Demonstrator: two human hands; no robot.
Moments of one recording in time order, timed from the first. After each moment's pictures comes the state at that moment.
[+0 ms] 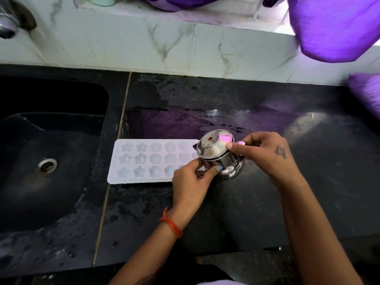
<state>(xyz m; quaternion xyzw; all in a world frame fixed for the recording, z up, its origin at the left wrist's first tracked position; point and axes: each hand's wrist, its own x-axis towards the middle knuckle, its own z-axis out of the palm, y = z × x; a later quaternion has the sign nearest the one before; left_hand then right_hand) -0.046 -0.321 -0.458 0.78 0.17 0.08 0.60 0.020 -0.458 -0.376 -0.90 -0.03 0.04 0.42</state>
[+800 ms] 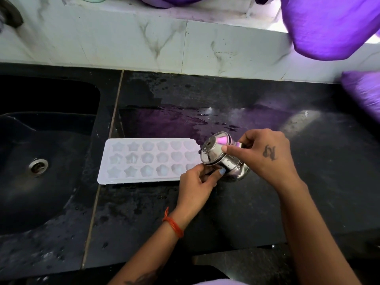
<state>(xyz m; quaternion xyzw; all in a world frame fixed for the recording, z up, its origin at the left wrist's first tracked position) -0.043 -0.347 -0.469 0.68 0.16 -0.01 0.72 0.013 -0.462 -0.362 -0.96 -0.11 -0.04 0.24</state>
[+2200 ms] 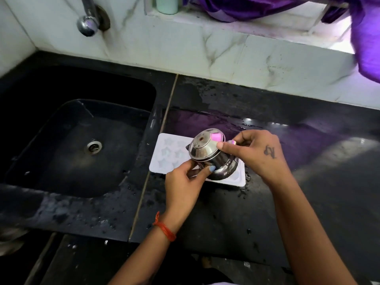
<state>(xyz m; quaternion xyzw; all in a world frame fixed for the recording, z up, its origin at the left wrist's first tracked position) -0.088 -0.253 -0.457 0.73 0.26 0.17 0.61 0.009 -0.367 -0.373 -0.89 -0.15 0.07 0.42</state>
